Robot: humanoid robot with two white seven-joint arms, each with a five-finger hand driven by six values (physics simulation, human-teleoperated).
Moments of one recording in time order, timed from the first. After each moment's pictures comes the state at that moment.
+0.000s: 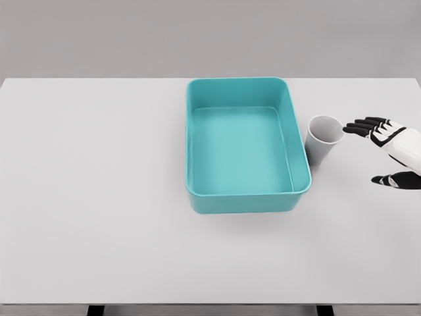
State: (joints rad) left arm 0.03 0.00 -0.14 -0.12 0.08 0.11 -0.10; right arm 0.11 -0.84 -0.13 -1.71 0.26 -0.61 0.34
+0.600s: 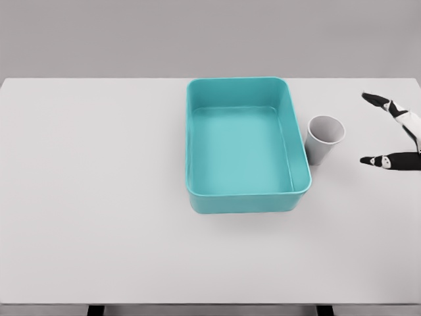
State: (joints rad) left arm 0.03 0.00 -0.14 -0.12 0.08 0.11 -0.10; right arm -0.05 -0.57 -0.21 -1.52 -0.09 -0.45 0.60
